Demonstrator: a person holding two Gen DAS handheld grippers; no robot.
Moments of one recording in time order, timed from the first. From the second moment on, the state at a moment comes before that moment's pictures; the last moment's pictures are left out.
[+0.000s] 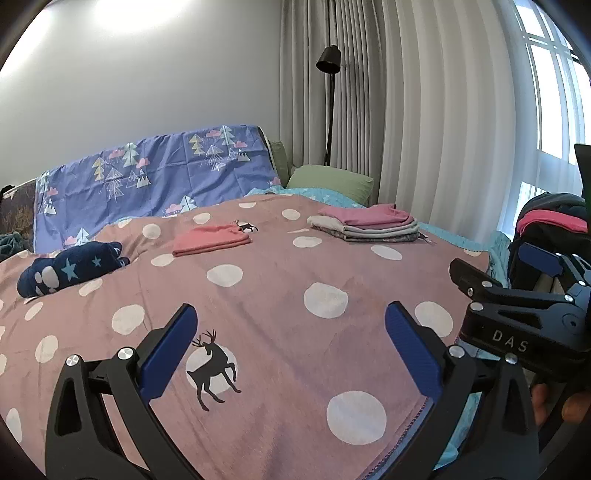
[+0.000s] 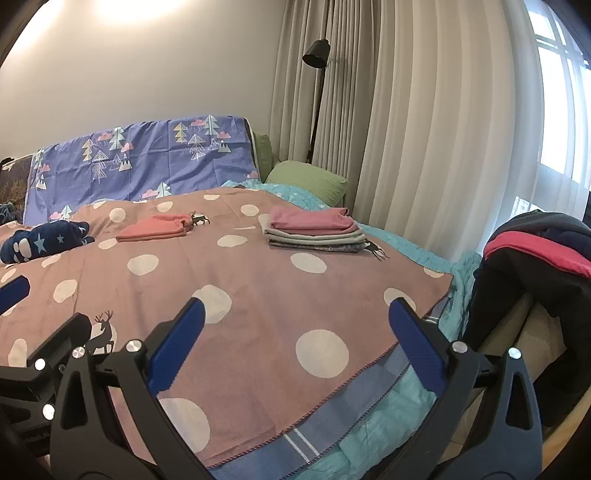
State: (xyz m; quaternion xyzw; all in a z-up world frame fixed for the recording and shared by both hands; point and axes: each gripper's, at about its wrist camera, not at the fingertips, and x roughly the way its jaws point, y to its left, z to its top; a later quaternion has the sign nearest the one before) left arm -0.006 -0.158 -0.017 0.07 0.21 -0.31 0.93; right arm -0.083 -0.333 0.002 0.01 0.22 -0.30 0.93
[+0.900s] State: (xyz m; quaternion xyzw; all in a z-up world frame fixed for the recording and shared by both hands) left arm -0.003 -0.163 -0.026 0.07 0.23 -0.30 0.92; right arm -0.075 -0.334 -0.008 0.02 0.23 -0.30 0.93
